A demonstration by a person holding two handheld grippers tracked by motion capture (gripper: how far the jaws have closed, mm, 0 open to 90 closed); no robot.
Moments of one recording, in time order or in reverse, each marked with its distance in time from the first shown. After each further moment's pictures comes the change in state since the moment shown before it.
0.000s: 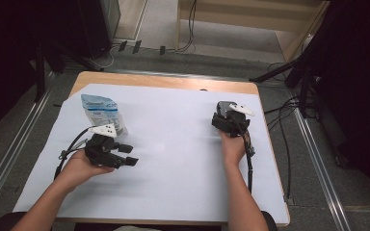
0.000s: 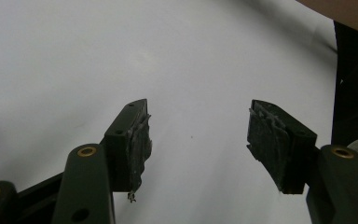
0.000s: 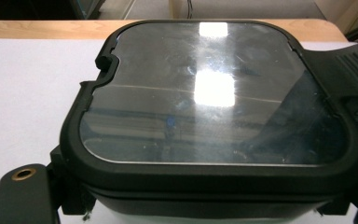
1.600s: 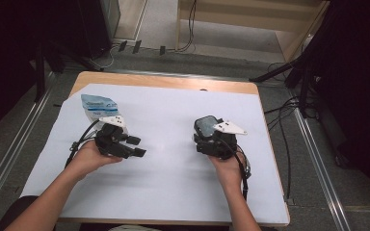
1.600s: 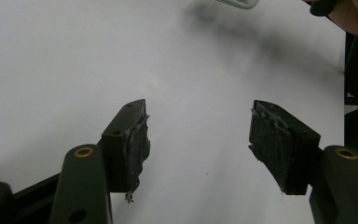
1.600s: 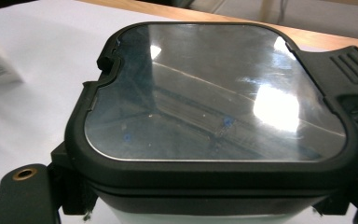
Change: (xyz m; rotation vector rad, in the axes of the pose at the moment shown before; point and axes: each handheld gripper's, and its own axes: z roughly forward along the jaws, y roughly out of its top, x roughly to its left) left arm 0.017 0.024 0.019 0.005 -0.023 0.000; right arm 0.053 -0.021 -0.089 0.012 0.317 -0.190
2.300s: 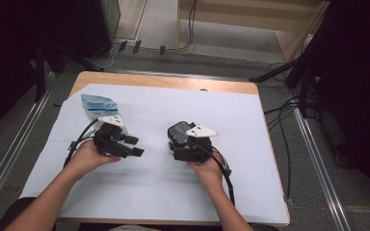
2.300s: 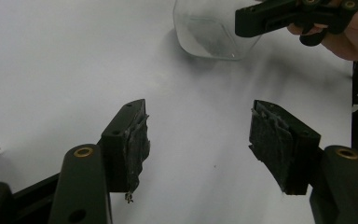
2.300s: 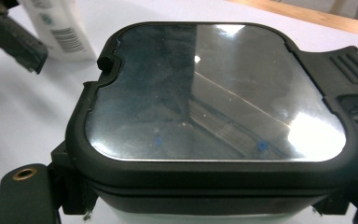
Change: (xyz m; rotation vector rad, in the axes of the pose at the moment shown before) left arm 0.003 -0.002 -0.003 0.016 0.019 -0.011; right arm 0.051 -0.007 0.036 0.037 0.184 -0.106
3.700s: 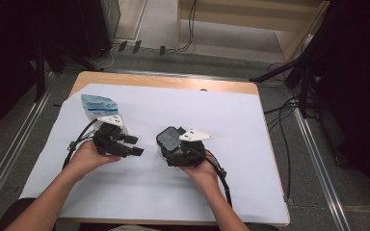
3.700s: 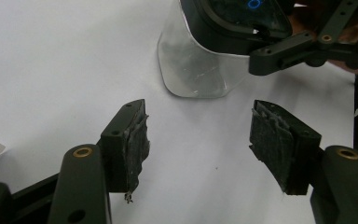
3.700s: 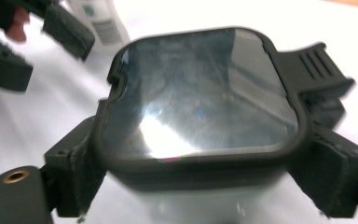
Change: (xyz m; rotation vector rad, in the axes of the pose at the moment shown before) left arm 0.000 -0.001 -0.001 -0.015 0.010 -0.013; right arm 0.015 -0.006 0.006 0.021 0.102 0.008
